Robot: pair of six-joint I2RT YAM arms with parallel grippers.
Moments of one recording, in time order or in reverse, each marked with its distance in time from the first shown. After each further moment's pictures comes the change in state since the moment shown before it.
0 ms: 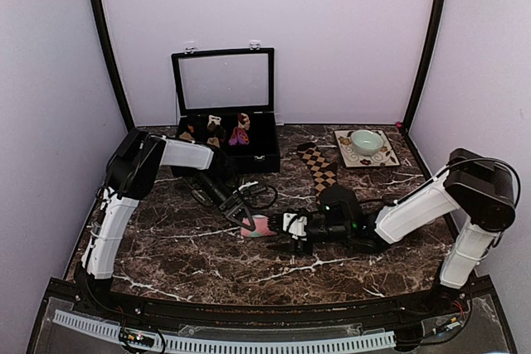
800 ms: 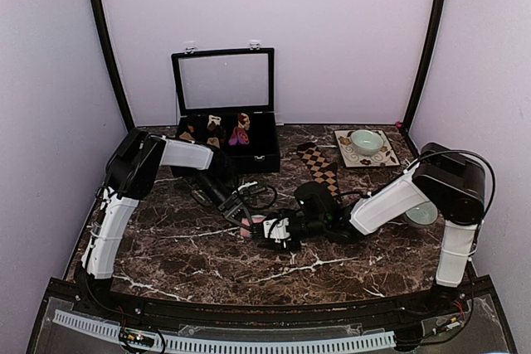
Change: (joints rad) left arm 0.001 0.000 -0.005 -0.013 0.003 0.053; right arm -0.021 0.206 0.233 -0.171 -0.001 -0.278
